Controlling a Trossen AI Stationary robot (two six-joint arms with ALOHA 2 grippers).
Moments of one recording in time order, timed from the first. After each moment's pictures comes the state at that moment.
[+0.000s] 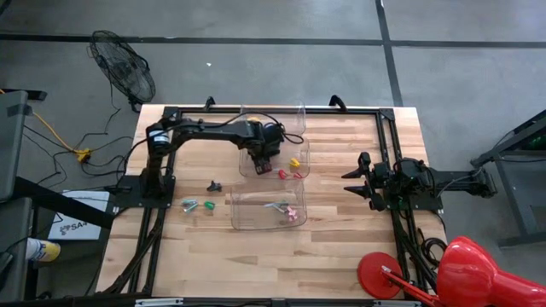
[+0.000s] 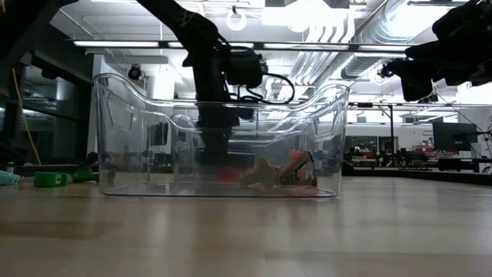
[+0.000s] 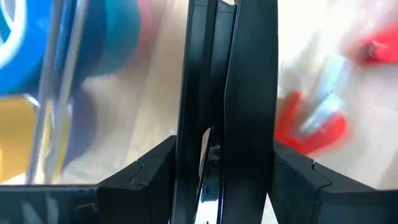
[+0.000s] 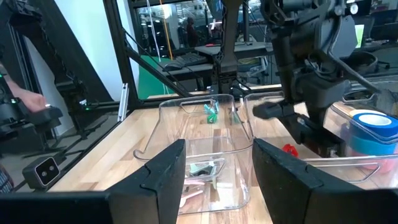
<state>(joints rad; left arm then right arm) 0.31 1.98 1.45 -0.75 -0.15 0.02 -0.01 0.04 0.01 0.04 -0.10 0.12</state>
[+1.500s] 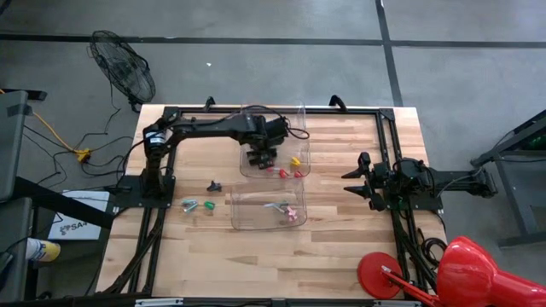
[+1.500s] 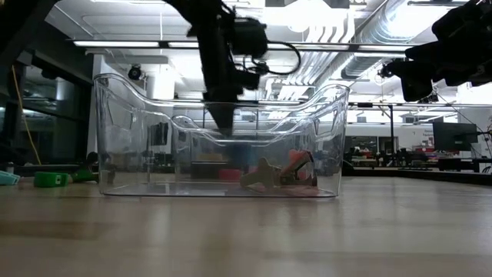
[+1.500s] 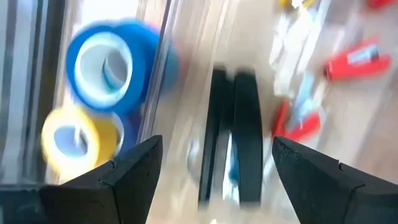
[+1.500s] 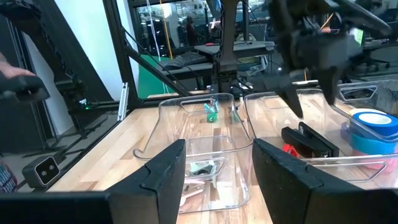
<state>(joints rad) 0.28 1.94 1.61 -0.92 -0.23 0.07 -0.01 0.04 0.01 0.04 -0.10 0.12</state>
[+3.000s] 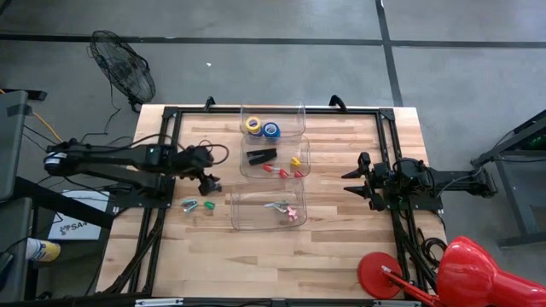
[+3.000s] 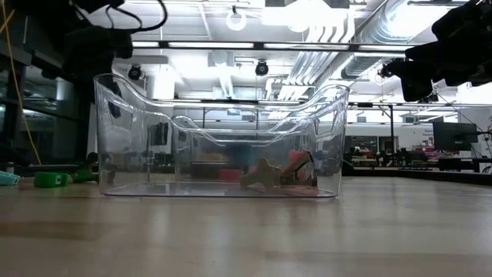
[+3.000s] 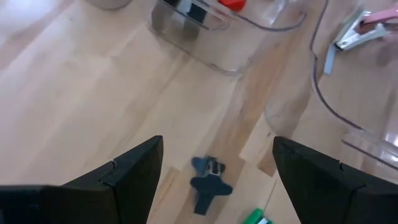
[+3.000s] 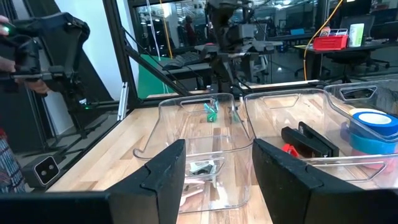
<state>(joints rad) 0.04 0.84 0.65 -0.73 -0.20 -0.49 -0.01 0.04 0.01 0.04 -0.10 0.12</state>
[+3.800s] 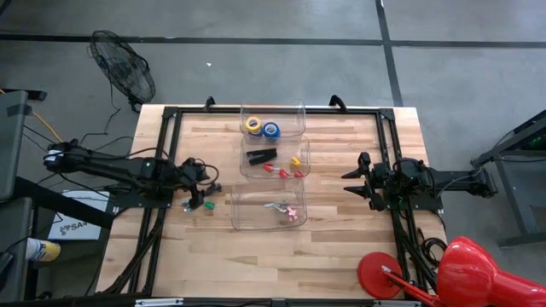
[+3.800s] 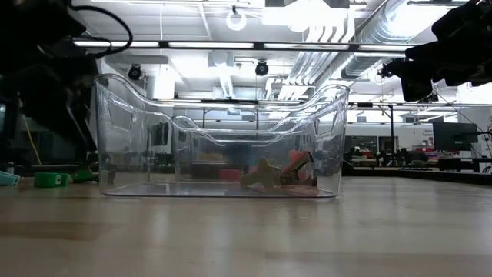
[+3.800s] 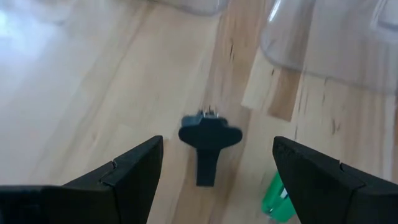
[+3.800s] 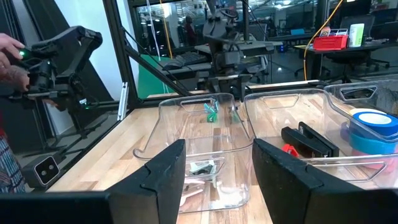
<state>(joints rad) -0.11 0.62 0.31 -0.55 -0.22 -0.39 -0.01 0.04 0.01 0.04 -0.10 0.12</state>
